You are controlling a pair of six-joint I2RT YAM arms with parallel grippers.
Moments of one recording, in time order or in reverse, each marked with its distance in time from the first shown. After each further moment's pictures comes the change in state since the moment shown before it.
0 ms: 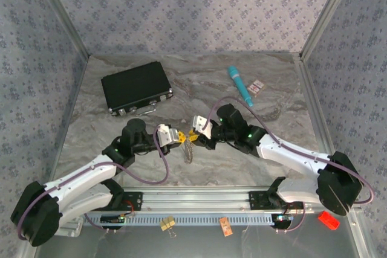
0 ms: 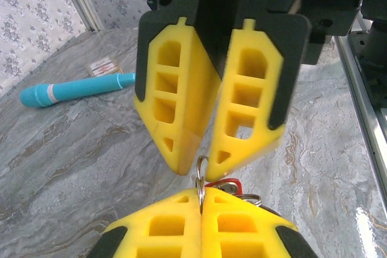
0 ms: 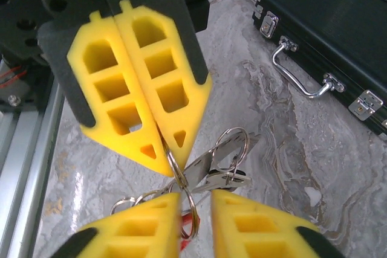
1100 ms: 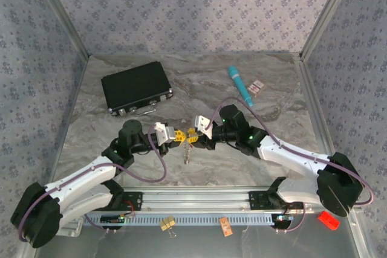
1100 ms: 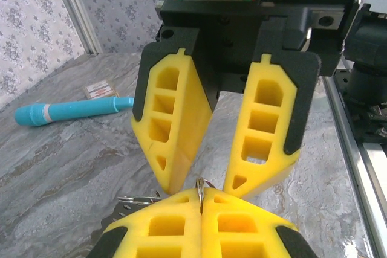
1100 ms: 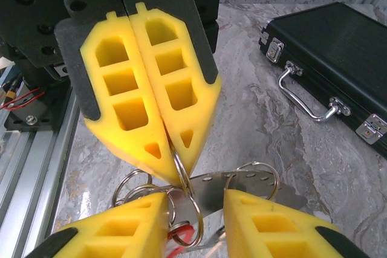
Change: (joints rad) left arm 0.020 -0.011 -0.035 0.134 0.072 -0.117; right arm -0.014 -0.008 -0.042 0.111 -0.073 0.030
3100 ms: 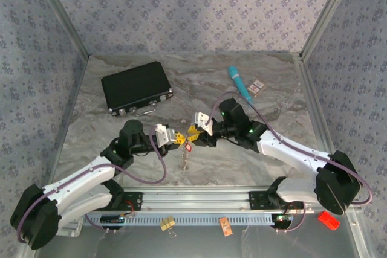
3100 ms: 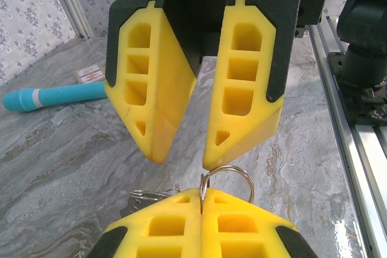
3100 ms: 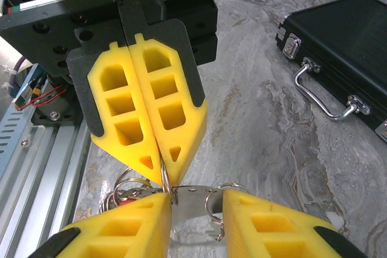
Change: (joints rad) left arm -0.006 -0.021 0.011 -0.105 -0.009 0.043; right arm -0.037 0.027 0.088 -0.137 -0.093 -0.035
